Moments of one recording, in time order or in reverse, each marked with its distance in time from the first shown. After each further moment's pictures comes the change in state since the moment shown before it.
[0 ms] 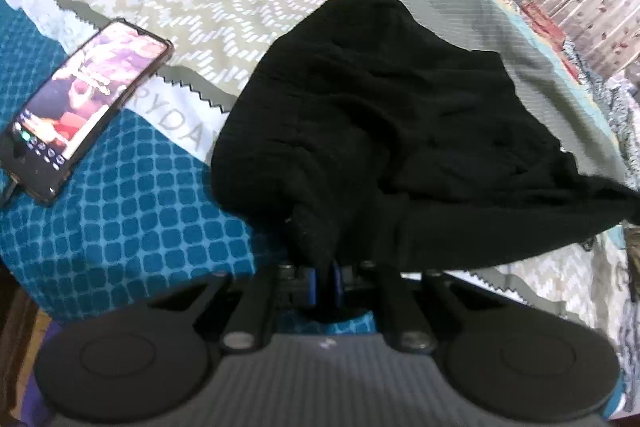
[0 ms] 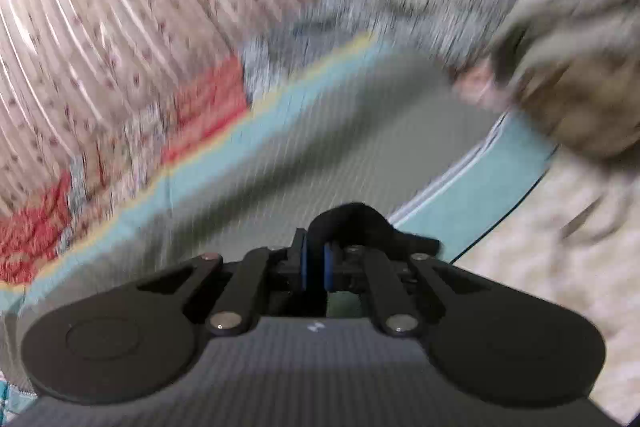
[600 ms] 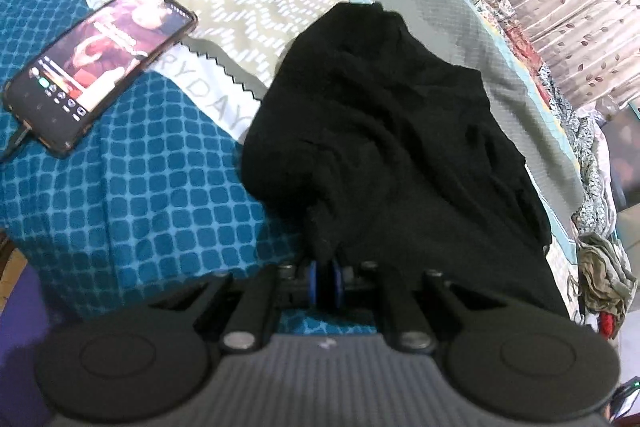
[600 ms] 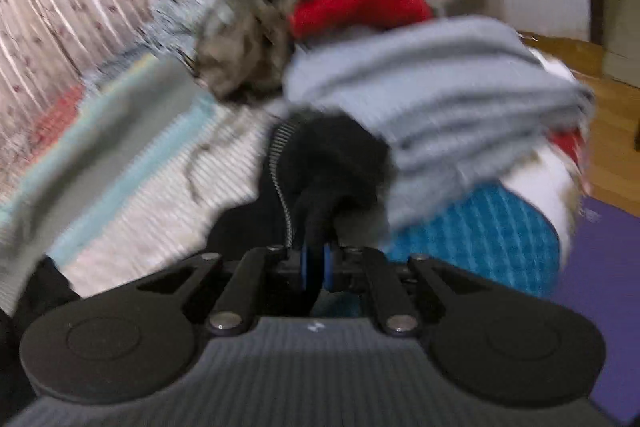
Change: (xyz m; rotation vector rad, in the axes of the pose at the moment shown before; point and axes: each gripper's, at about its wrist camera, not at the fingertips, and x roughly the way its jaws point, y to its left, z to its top) left arm -0.036 0.040 -0.013 -0.088 0.005 -0.134; right arm -0.146 -0.195 -0.107 0.118 0.008 -0.394
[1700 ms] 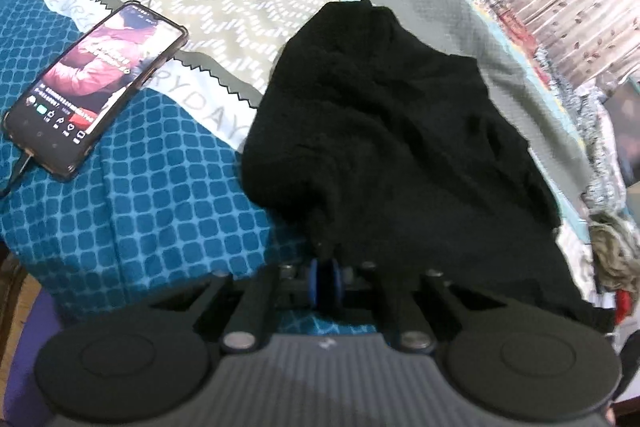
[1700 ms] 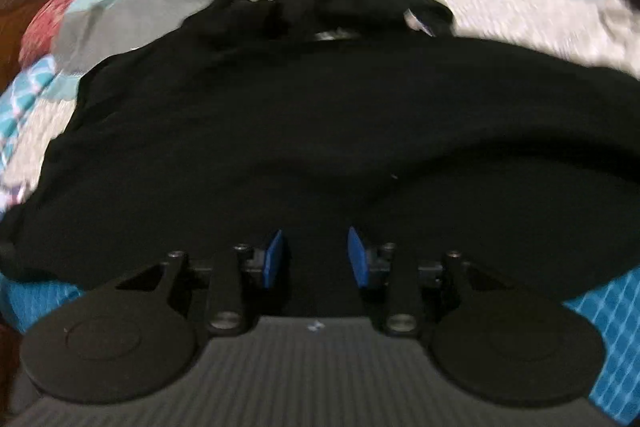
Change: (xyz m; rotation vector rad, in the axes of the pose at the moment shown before) left arm 0.004 -0.007 0.005 0.071 0.013 0.014; right arm -0.063 0.197 -0.176 -0.701 0.398 0.541
